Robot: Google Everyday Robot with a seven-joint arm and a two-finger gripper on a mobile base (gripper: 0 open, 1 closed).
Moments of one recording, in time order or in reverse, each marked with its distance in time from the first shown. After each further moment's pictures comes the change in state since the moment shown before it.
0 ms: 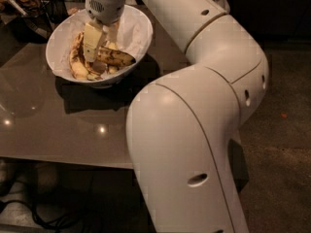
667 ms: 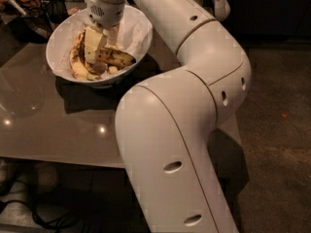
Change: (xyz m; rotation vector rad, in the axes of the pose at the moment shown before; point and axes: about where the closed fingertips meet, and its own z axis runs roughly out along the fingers) arm -0.005 -0.018 0.019 -0.014 0.004 0.025
